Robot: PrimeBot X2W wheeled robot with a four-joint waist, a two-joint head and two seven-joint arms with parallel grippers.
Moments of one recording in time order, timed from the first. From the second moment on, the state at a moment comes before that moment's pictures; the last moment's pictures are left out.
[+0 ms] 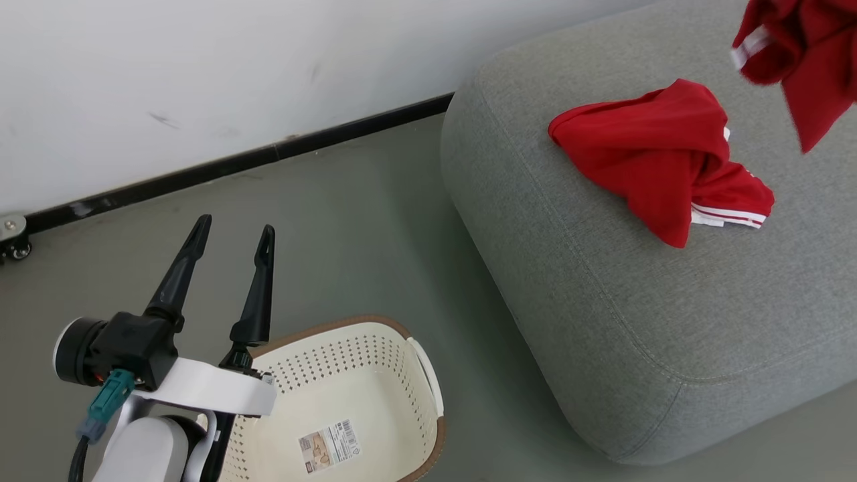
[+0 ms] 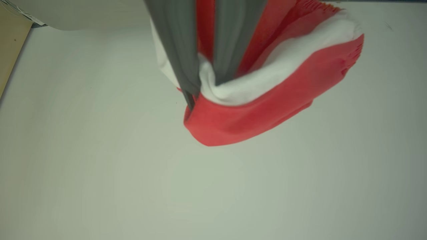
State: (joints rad) left arm -0.25 0.26 -0.25 0.10 -0.29 0.03 -0.26; right arm -0.95 -0.64 0.20 0.47 0.56 0.13 0.01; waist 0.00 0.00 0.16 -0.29
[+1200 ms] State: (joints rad) left arm -0.25 0.37 -0.22 -0.04 -0.26 0.03 -0.19; right arm -1.02 -0.68 0.14 0.73 0.51 0.13 0.00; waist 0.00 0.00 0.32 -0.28
